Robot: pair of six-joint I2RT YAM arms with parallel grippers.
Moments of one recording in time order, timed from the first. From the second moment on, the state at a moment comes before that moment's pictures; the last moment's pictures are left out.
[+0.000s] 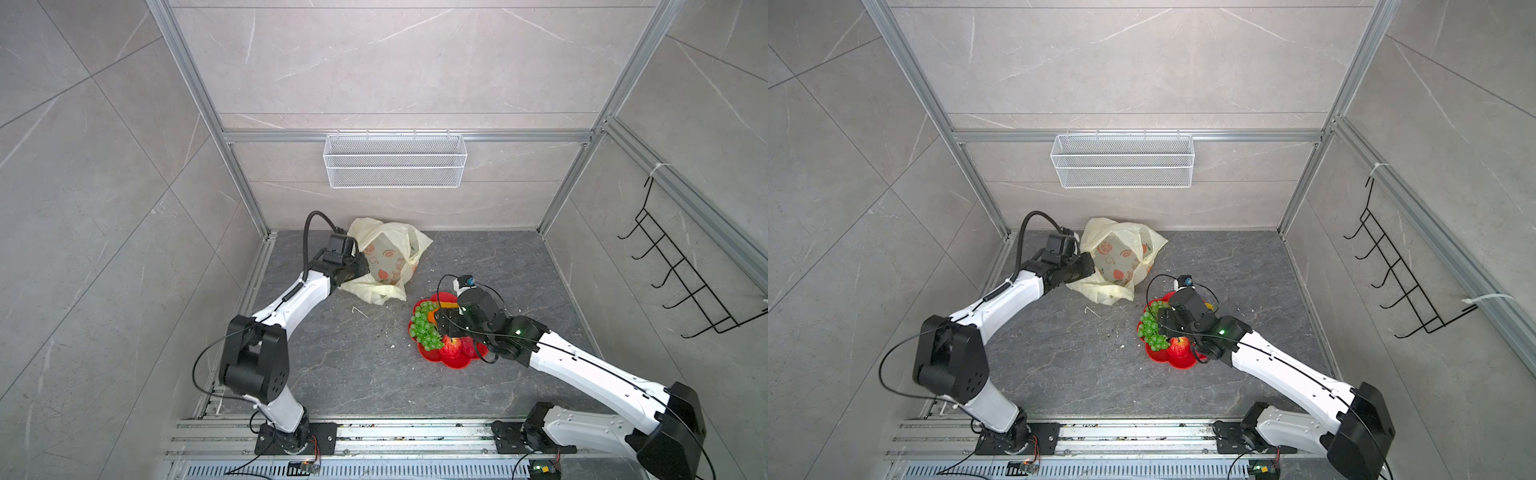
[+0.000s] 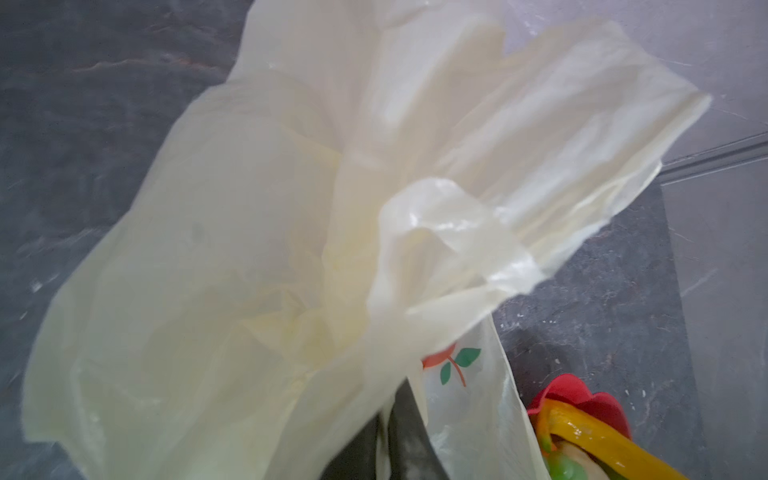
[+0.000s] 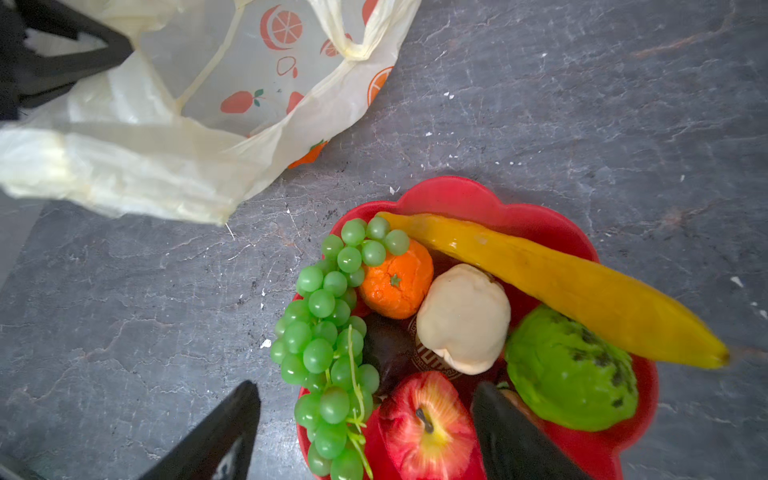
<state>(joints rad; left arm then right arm) -0.36 1.72 1.36 -0.38 0.10 -0.54 0.78 1.13 0.90 -0.53 0.24 0.56</state>
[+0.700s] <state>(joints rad) -0.41 2.03 1.85 -0.67 0.13 -0.33 0.78 1.03 0.86 -0.60 0.37 0.59</state>
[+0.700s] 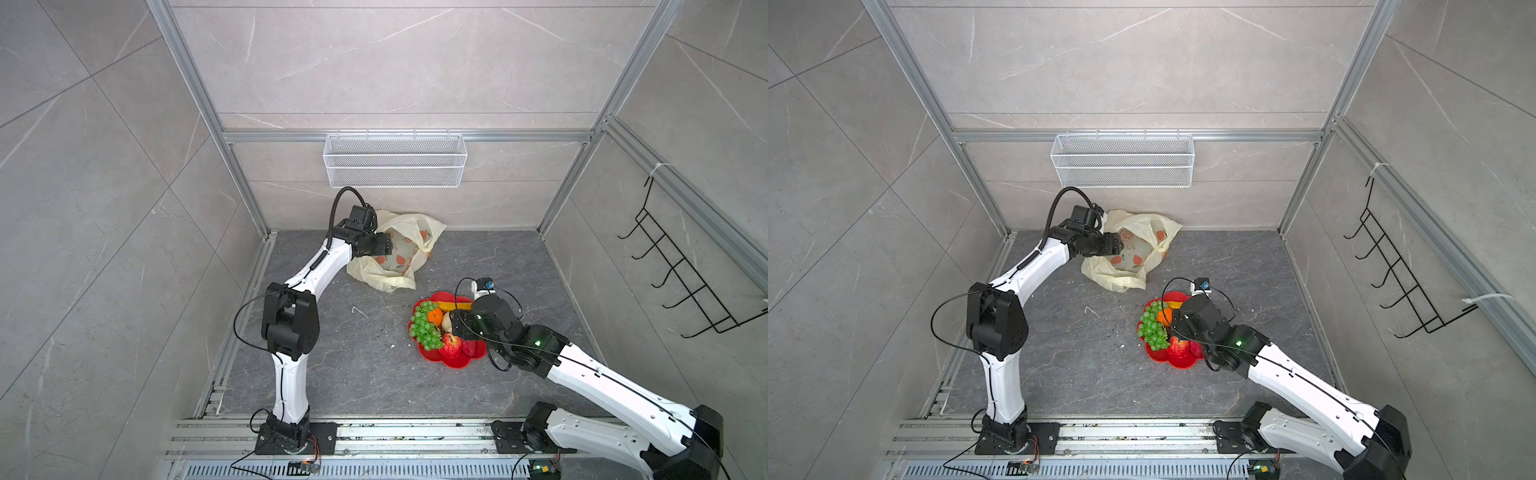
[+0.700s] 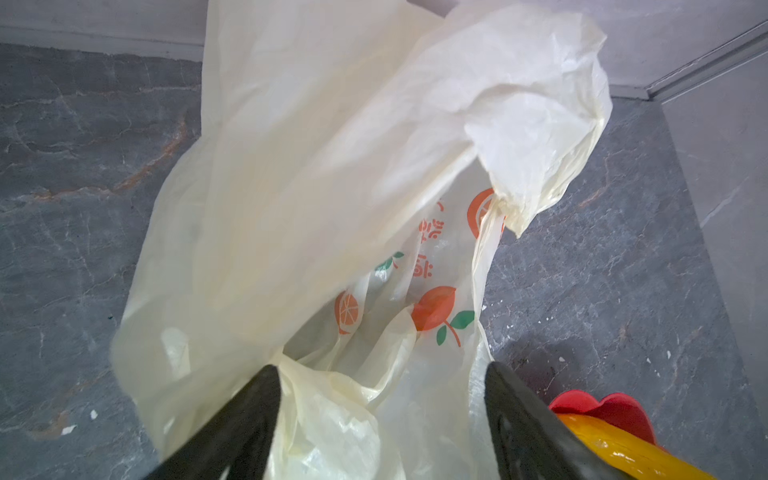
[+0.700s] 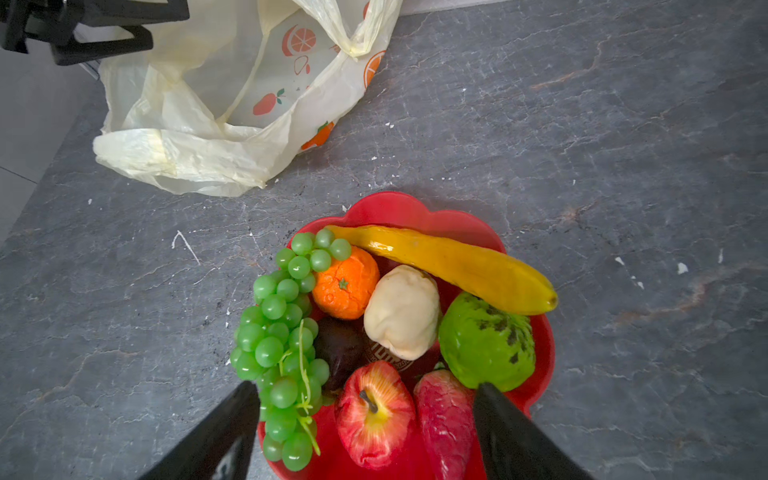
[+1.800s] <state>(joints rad) -1.01 1.32 0.70 -0.26 -0.08 -1.06 0.77 0.94 0.78 -0.59 0.47 0.64</state>
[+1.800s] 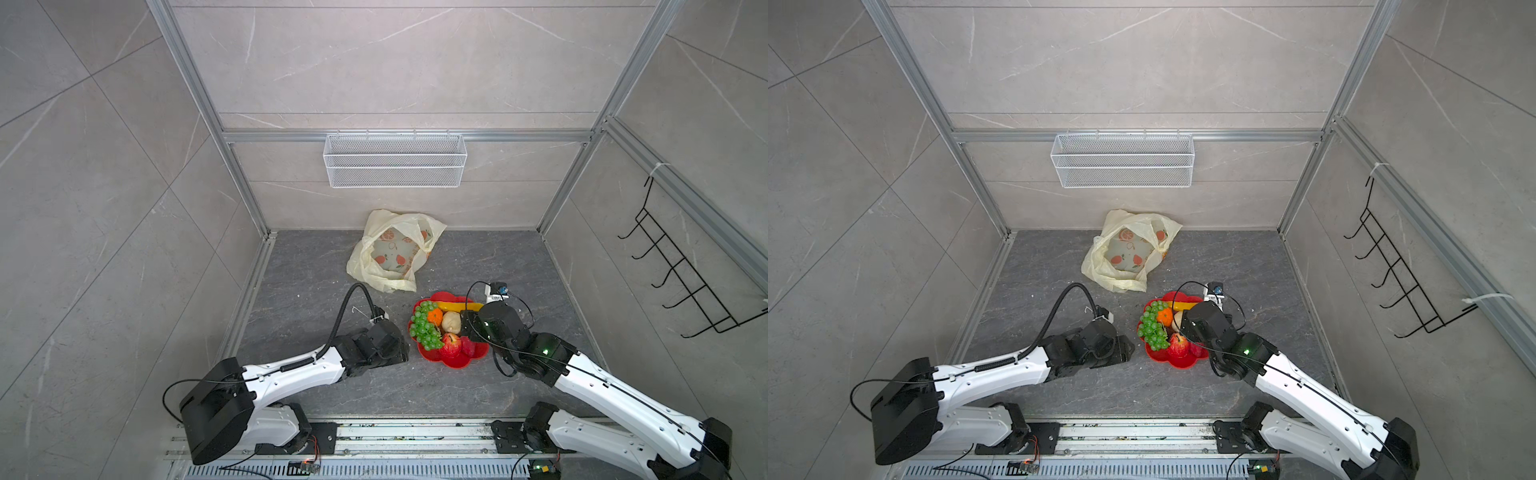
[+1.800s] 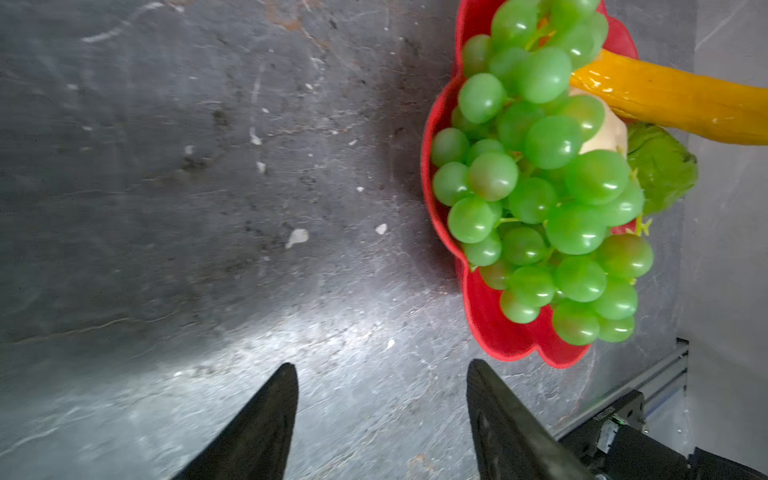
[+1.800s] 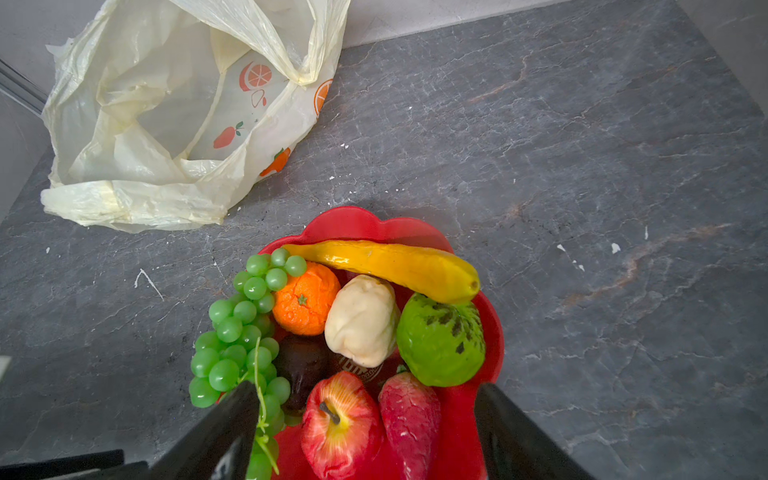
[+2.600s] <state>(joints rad) -1.04 1.57 0.77 -0.05 -0.01 -1.14 0.77 0.89 0.74 -0.59 0.47 0.66</state>
